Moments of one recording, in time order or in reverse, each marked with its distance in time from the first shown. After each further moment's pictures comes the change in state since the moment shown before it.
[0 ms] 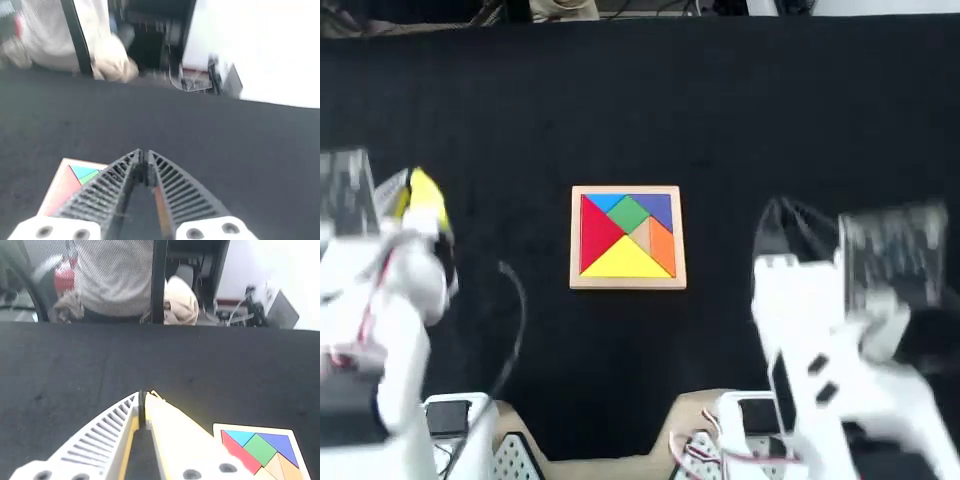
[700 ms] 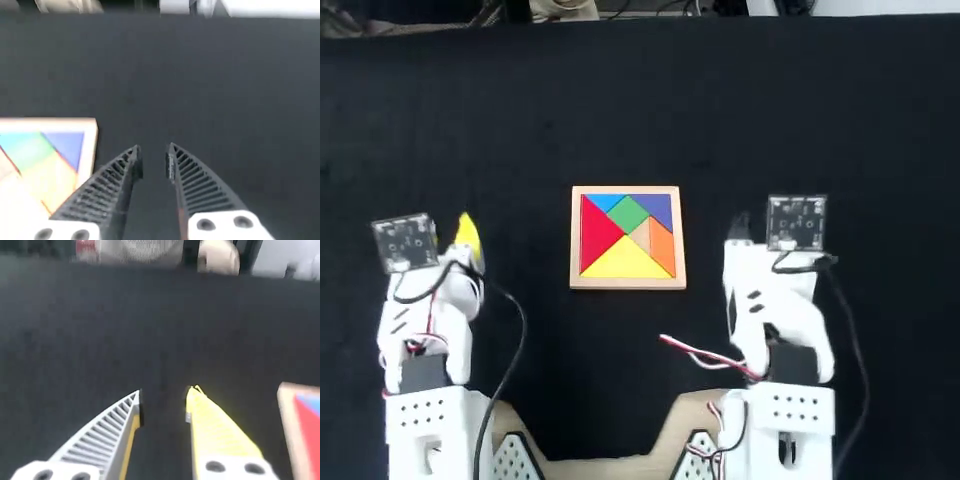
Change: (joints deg) left arm -6.2 -7.2 60.6 -45.3 -0.8; right arm 6.7 -7.3 70.6 -52.3 -0.1
